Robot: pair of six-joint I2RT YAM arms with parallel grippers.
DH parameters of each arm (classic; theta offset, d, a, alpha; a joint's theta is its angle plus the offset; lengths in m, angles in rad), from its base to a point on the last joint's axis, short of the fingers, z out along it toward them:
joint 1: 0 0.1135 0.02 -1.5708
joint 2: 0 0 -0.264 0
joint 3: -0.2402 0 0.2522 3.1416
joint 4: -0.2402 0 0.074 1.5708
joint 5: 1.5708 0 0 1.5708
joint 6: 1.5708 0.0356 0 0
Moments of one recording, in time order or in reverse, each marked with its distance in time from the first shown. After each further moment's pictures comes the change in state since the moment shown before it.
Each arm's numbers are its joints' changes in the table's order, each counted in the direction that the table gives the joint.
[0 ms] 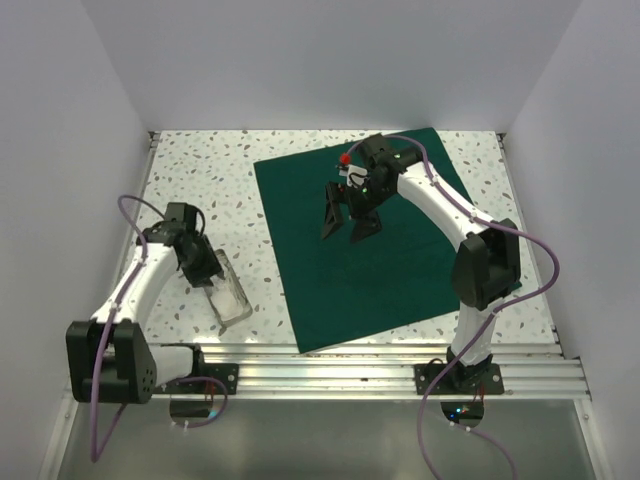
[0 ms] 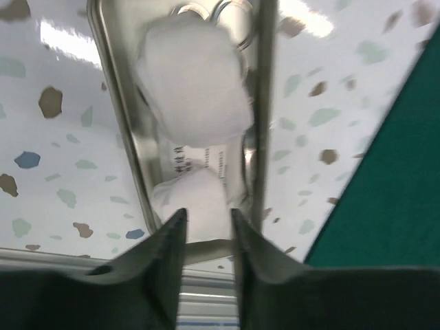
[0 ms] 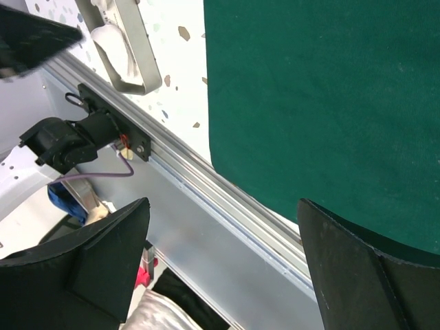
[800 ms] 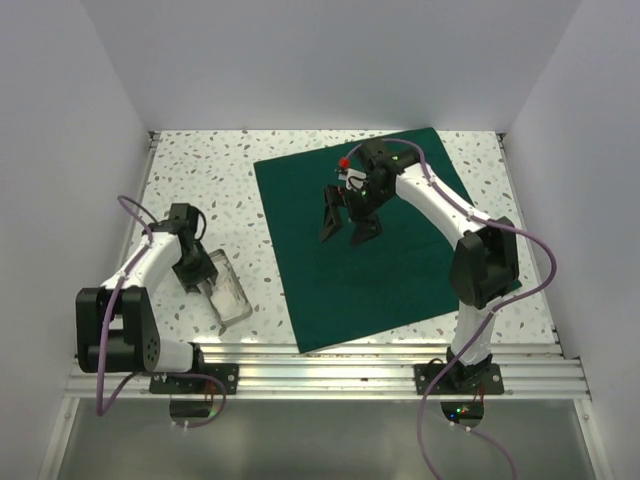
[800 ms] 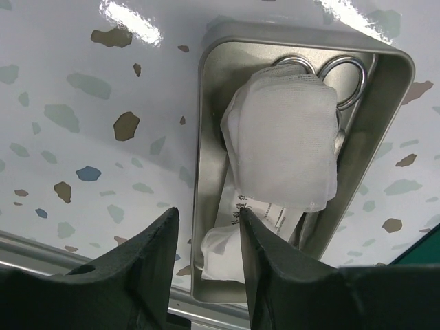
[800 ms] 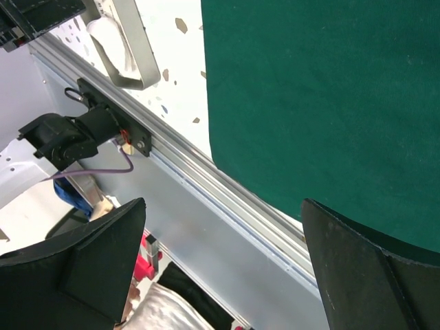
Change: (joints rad) left arm 0.039 0.119 -0.022 0.018 -0.164 -0.038; right arm 0.000 0.012 0.018 0.000 -0.018 0.000
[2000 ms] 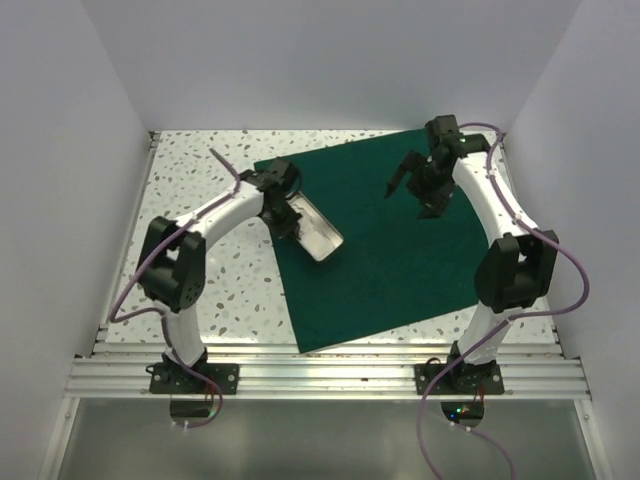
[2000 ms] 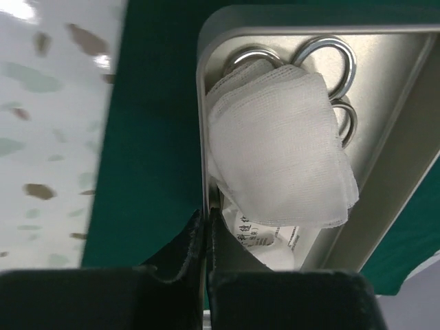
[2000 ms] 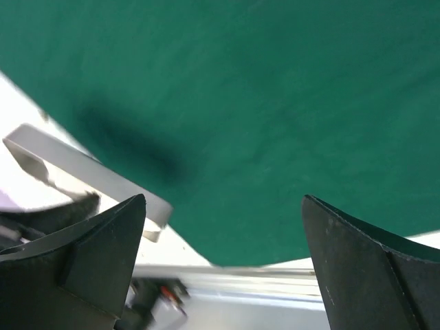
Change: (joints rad) left arm -0.478 0.434 -0.576 -0.023 0.095 -0.570; right arm -0.282 -0.092 -0.001 -0.006 0.439 0.373
